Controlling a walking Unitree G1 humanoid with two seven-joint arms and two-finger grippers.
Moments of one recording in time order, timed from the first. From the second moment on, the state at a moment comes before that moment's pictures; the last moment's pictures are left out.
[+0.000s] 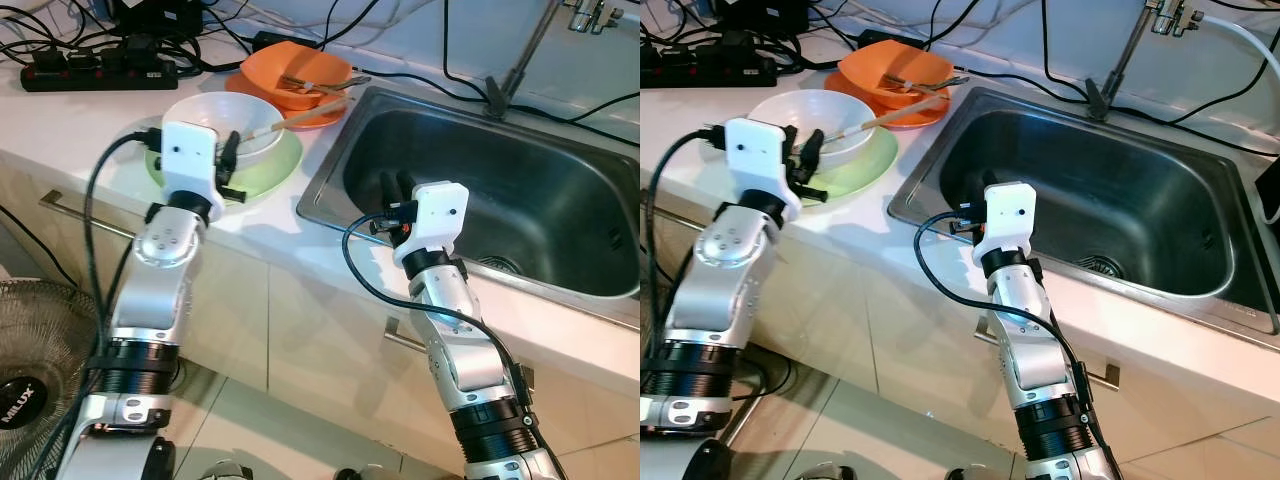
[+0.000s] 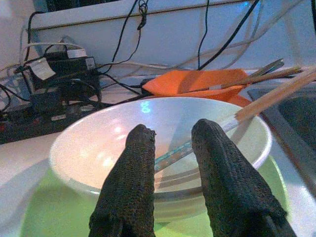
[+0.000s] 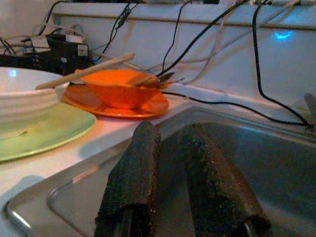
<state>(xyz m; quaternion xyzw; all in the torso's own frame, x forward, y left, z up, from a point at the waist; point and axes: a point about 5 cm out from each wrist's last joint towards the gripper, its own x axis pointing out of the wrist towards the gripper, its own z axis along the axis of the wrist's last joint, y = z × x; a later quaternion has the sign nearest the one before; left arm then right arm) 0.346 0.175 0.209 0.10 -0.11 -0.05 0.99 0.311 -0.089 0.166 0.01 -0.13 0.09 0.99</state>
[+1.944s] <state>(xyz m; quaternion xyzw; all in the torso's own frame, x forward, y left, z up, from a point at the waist) 0.342 0.140 0.216 0.07 -0.08 -0.19 0.98 0.312 -0.095 0.165 0.01 -0.13 0.08 0.99</state>
